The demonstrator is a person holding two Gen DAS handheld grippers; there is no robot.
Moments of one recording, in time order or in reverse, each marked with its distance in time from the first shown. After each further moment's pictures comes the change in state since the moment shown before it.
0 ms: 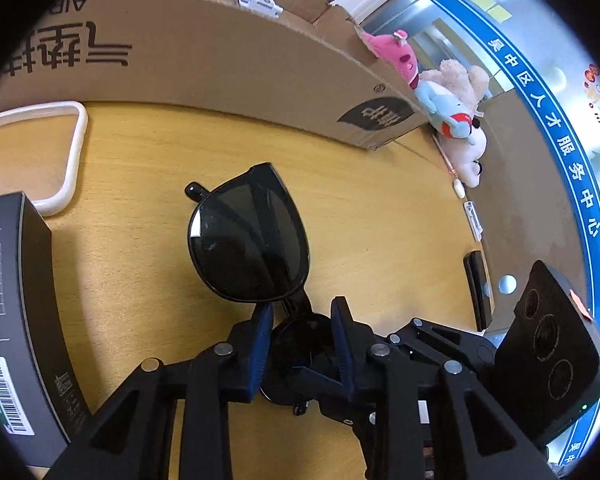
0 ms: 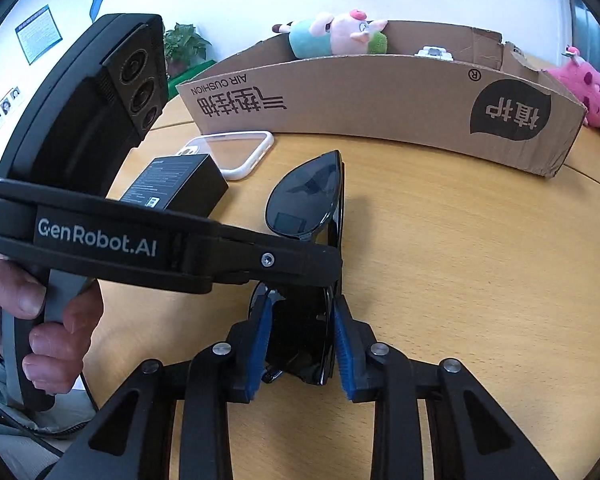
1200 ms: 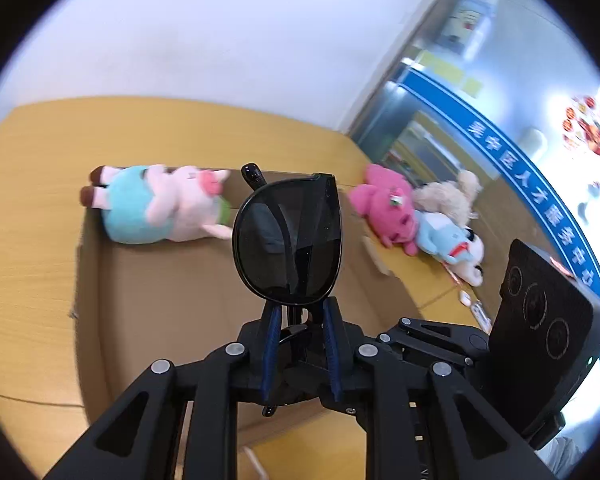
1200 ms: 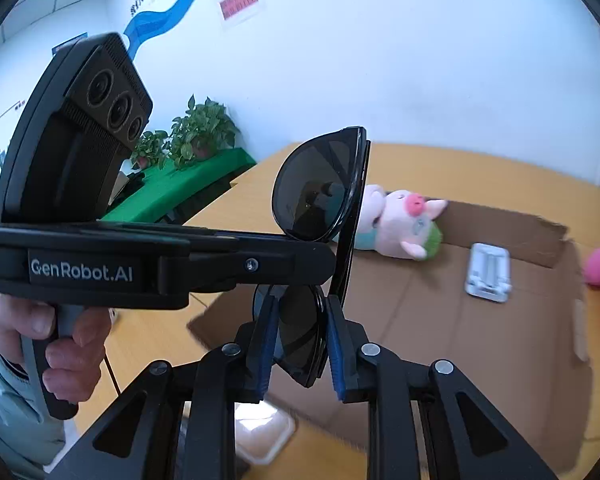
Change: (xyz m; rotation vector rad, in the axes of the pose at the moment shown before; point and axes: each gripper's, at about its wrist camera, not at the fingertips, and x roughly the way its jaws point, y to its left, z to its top) left arm -0.145 0.020 0.216 0.209 -0.279 0.092; right arm -0.002 0.033 0.256 -0.103 -0.248 0.079
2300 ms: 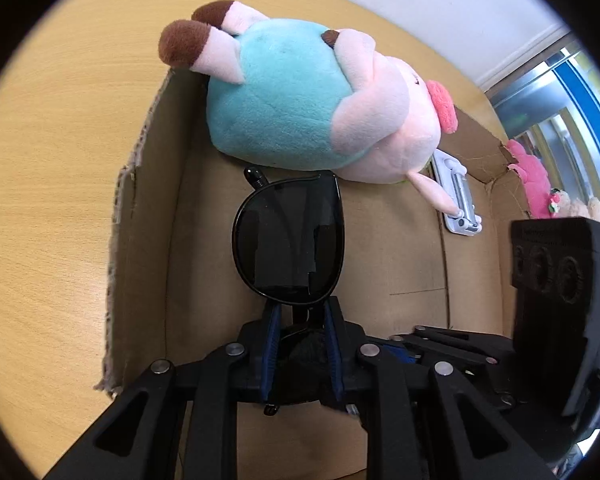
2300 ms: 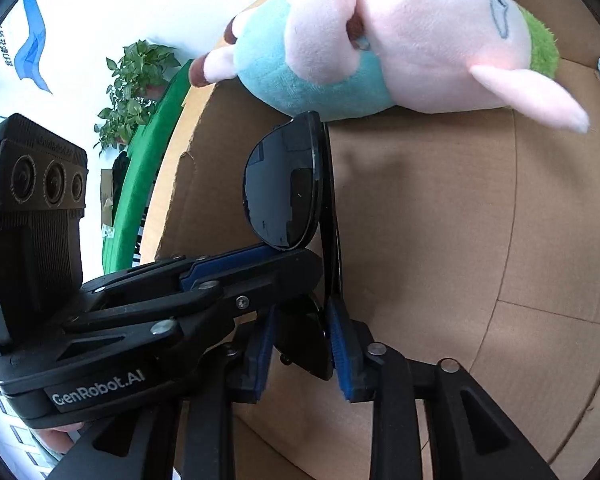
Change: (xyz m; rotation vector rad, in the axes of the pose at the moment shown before) left arm 0.107 0.135 0.006 -0.276 0.318 0.245; right arm 0.214 -0.085 -0.010 0.452 0.514 0.234
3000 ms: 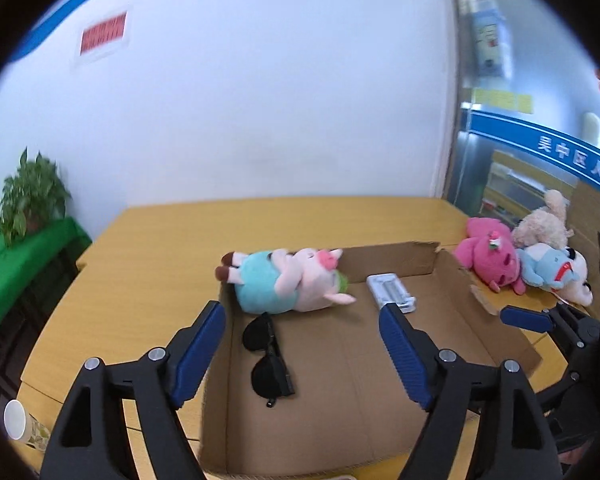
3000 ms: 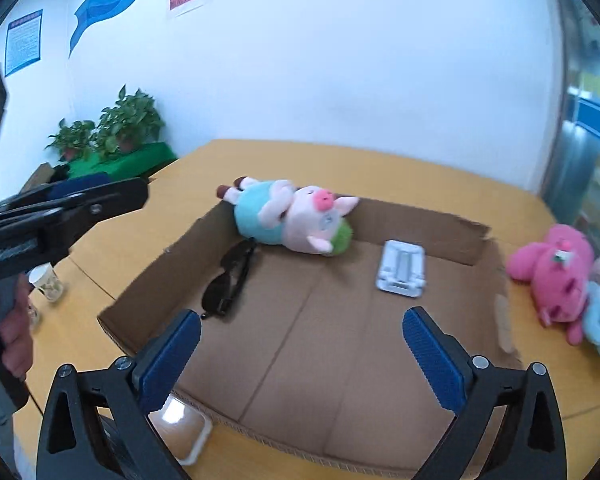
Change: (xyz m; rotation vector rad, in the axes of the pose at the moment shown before) left arm -0.162 -0.107 -0.145 0.328 -0.761 0.193; right arm -0.166 0.082 -0.145 -0.377 -0.616 -0.571
